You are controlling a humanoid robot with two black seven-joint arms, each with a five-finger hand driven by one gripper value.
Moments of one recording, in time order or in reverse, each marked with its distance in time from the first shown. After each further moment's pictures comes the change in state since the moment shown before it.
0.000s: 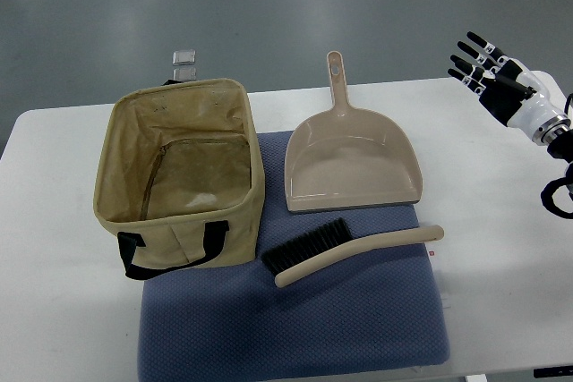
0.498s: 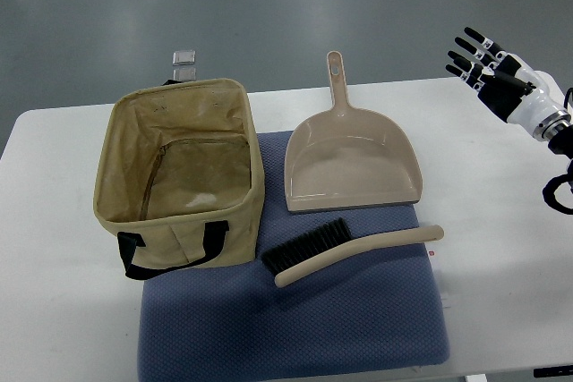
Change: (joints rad) left arm 0.000 0.000 0.000 0.000 0.000 0.000 0.000; right arm 0.016 -0.008 -0.004 0.001 -0.005 0.023 -0.003
